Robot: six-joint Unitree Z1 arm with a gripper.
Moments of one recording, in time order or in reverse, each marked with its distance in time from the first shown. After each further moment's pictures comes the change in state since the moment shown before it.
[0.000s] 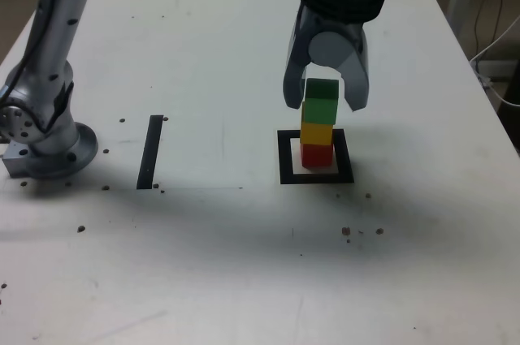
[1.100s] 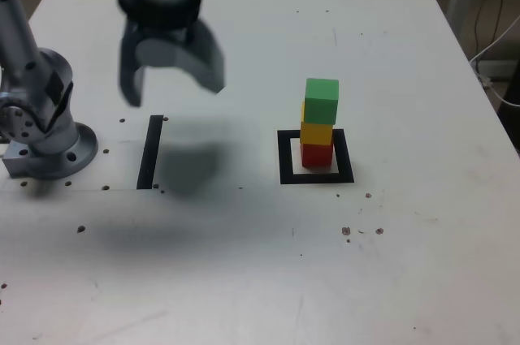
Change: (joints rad) arm 0.014 -0.528 0.853 -0.246 0.040 -0.213
